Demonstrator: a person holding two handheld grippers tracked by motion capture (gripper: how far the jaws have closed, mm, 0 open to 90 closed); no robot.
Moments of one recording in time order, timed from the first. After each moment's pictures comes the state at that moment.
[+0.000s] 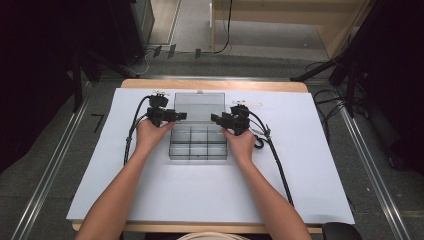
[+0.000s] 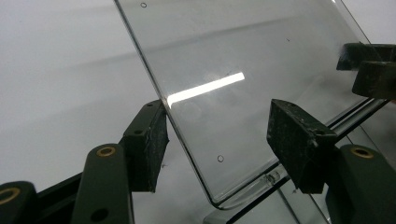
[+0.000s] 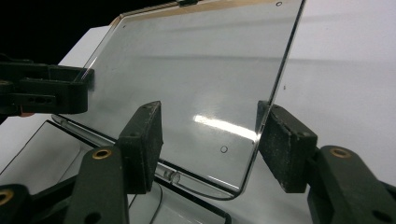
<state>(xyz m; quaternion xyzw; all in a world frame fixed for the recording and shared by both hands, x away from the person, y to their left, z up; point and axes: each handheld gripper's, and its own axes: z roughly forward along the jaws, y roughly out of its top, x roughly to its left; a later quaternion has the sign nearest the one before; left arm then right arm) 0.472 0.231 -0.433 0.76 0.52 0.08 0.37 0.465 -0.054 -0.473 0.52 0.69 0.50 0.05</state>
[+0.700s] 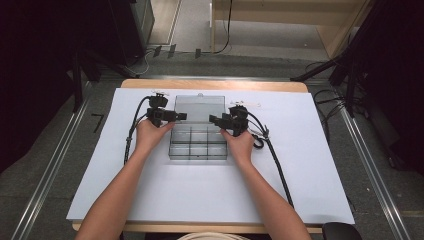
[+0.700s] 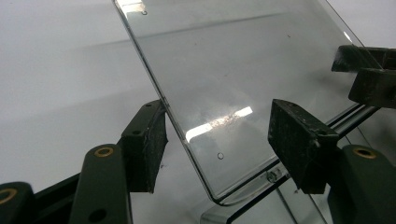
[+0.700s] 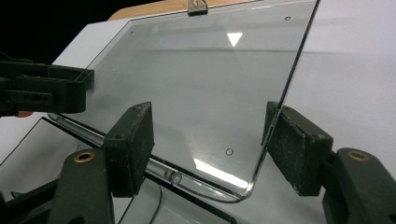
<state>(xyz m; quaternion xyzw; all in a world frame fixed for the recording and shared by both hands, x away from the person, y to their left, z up) 0.474 0.232 -0.435 0.76 0.54 0.06 0.36 0.465 -0.050 -0.476 0.52 0.69 0.50 0.04</state>
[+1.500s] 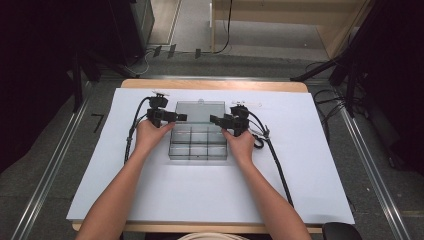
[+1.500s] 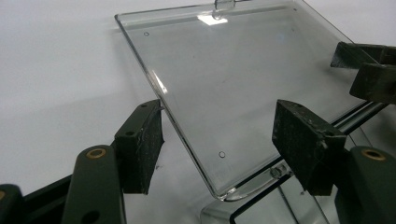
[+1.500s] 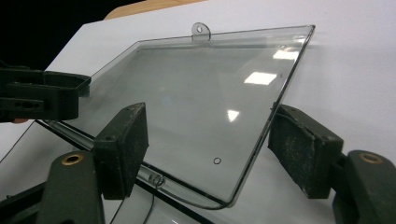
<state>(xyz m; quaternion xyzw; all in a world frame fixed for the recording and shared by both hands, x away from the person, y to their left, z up) 0.476 0.233 -0.438 0.76 0.55 0.04 0.36 0.470 -0.054 -0.481 0.53 0.69 0.49 0.03</state>
